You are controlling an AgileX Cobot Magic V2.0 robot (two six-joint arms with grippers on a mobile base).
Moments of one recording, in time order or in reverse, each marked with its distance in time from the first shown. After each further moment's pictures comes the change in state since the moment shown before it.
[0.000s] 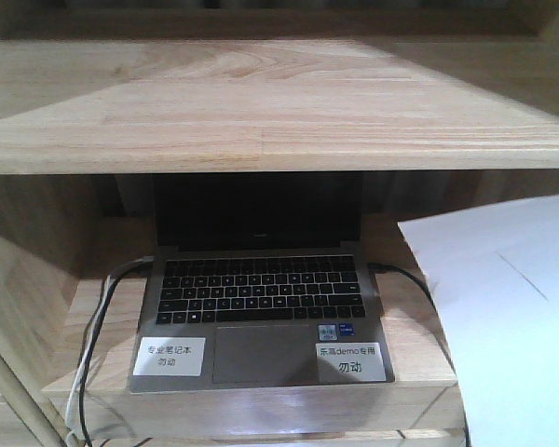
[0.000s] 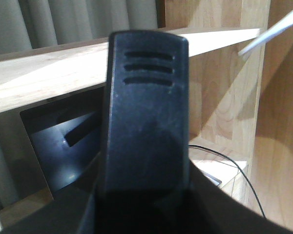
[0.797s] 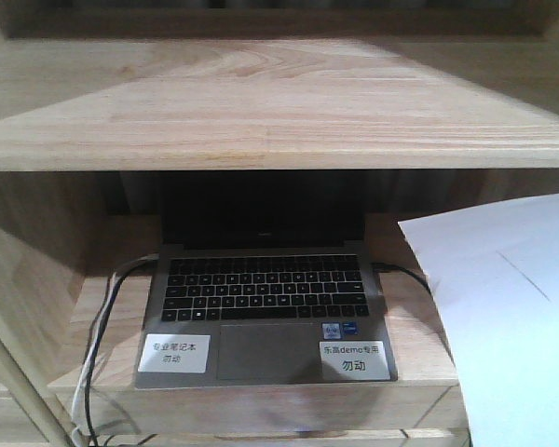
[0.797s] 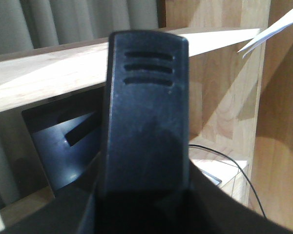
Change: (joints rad) left arm 0.000 0.000 0.000 0.000 0.000 0.000; right arm 0.000 0.000 0.000 0.002 -0.003 0.000
